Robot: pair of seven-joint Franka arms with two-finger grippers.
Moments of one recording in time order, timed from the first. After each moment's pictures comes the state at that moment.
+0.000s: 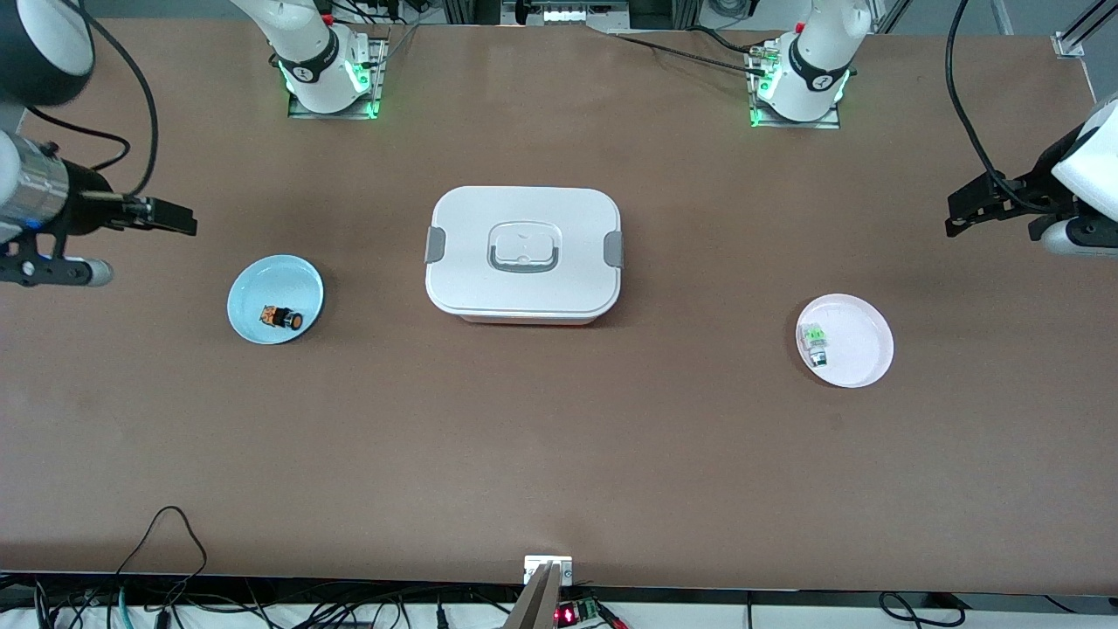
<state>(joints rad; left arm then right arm) 0.05 0.09 -0.10 -1.44 0.02 1.51 -0.01 -0.01 0.20 0.05 -1.49 -0.02 1.41 0.11</state>
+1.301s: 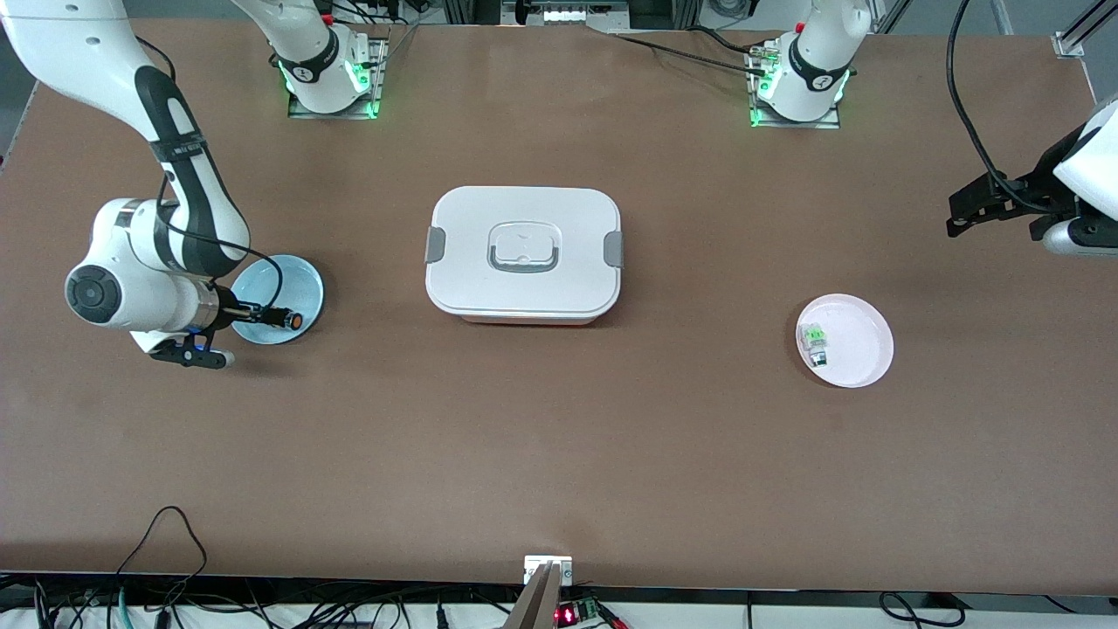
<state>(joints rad) 0.05 0.09 -0.10 -1.44 0.02 1.51 -0.01 -0.05 0.50 -0.01 -1.92 -0.02 2.19 0.11</state>
